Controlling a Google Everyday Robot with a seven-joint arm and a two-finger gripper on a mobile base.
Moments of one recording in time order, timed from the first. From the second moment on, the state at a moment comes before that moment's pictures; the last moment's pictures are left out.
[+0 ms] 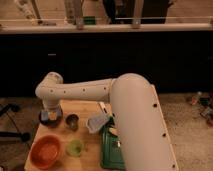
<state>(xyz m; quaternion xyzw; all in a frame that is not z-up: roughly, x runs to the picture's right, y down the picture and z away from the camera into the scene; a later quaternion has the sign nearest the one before) -0.299 0.123 0.810 -0.28 -0.18 -0.07 0.94</state>
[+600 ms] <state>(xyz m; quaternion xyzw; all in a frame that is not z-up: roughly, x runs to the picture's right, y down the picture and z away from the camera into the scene) -0.295 0.118 0.812 -0.28 -0.26 -0.03 0.93</state>
